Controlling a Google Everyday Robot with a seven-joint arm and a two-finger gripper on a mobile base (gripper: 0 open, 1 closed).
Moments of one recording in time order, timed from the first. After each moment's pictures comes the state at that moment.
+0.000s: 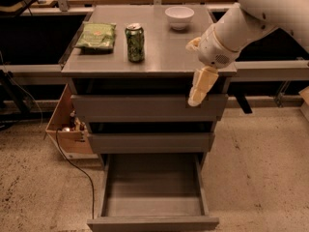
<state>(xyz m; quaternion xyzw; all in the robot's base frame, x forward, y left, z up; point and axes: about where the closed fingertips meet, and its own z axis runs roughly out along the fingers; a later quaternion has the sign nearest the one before) 0.602 -0.102 0.891 -0.68 0.68 0.06 0.27</state>
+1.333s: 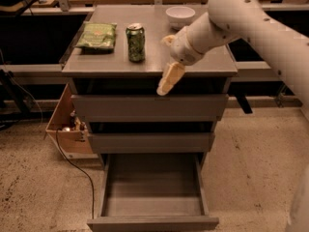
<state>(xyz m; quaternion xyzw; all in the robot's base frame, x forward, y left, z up) 0.677 -0.029 0.869 -0.66 0.65 0.11 0.35</state>
